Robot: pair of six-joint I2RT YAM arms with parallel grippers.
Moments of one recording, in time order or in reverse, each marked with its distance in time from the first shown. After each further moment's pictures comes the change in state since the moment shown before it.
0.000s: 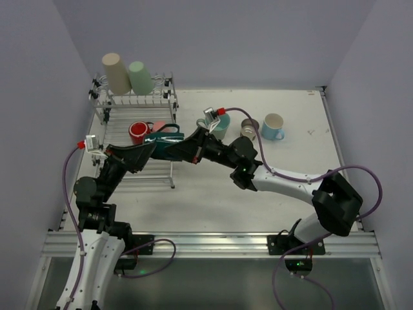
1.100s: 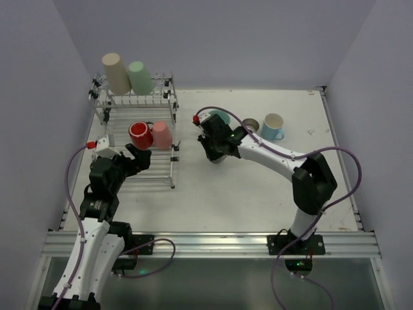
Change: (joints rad) left arm -0.010 0.139 0.046 -0.537 -0.397 0.583; right arm -0.137 0.215 0.443 -1.526 0.482 -0.929
